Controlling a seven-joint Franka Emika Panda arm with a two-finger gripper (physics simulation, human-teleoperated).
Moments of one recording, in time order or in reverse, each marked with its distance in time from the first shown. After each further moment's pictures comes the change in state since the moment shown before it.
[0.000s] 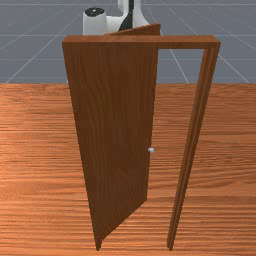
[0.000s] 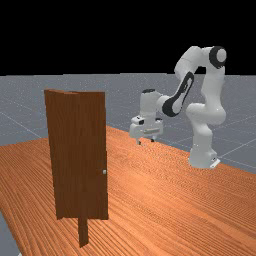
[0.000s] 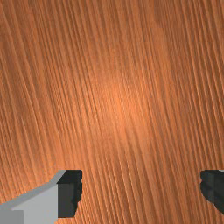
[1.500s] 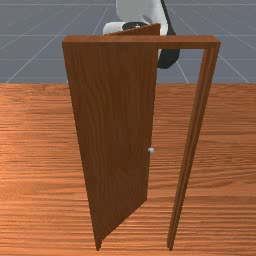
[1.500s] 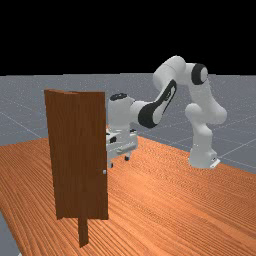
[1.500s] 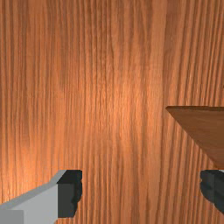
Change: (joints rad) arm 0.164 0.766 0.181 1.068 0.076 -0.354 0.010
